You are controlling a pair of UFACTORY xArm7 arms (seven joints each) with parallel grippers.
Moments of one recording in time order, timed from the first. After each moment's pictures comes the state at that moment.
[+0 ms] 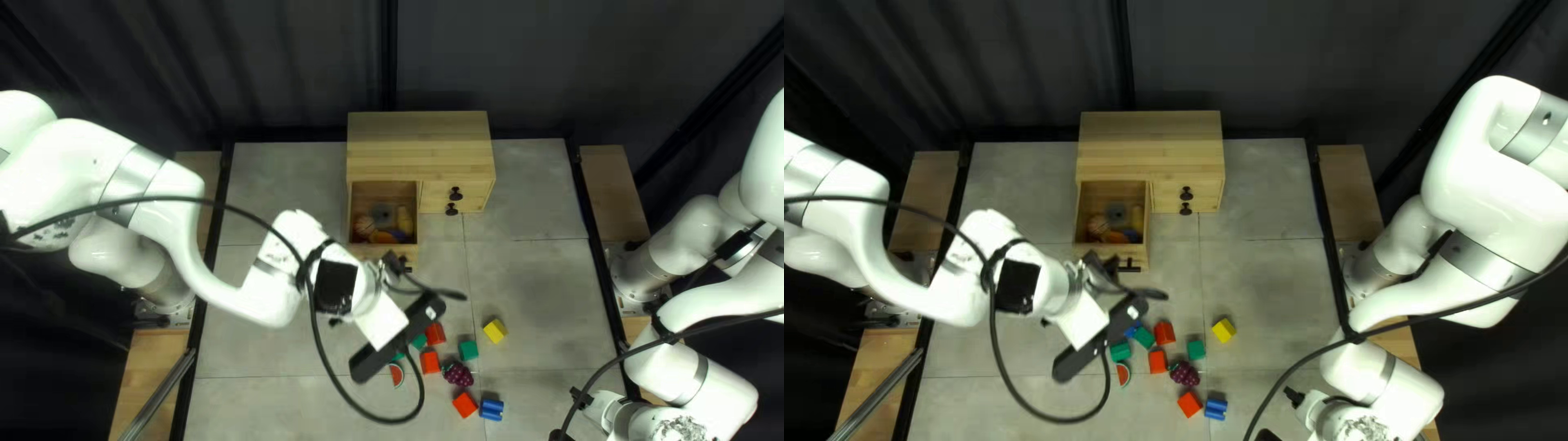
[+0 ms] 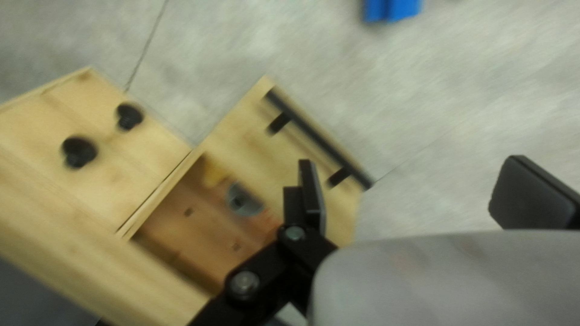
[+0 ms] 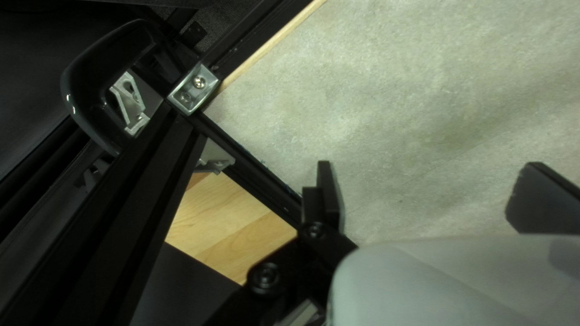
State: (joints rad) left arm -0.06 0.07 -0.34 1.08 0.29 0.99 0.33; right arm 0.75 -0.05 0.21 0.76 0.04 0.99 0.07
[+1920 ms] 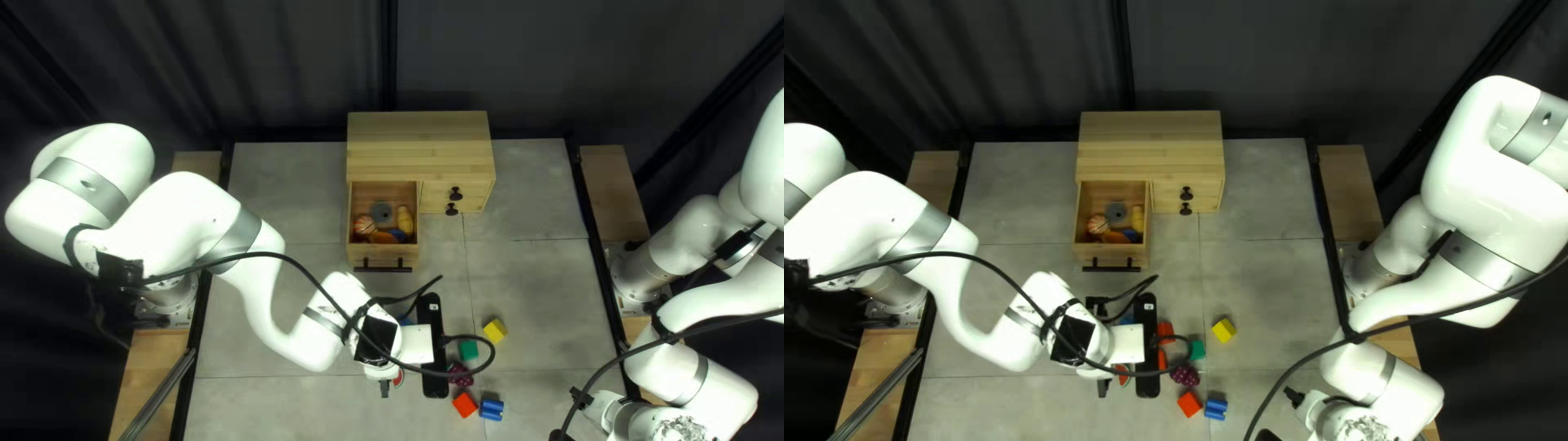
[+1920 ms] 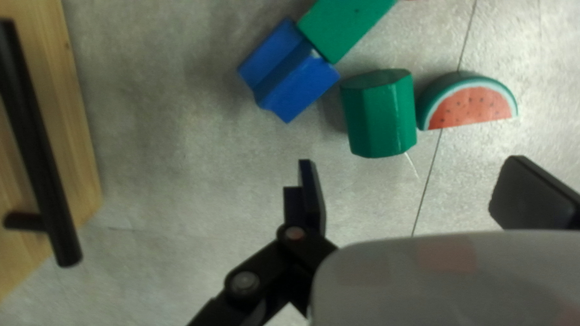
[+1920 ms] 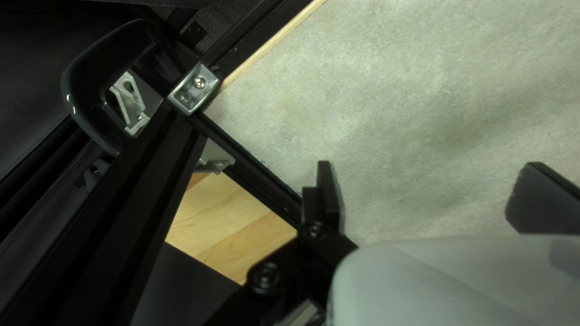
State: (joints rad) left arm -0.18 0.39 -0.24 1.16 0.31 0.83 -0.73; right arm 0.75 -0.05 0.21 0.76 0.04 0.99 0.07
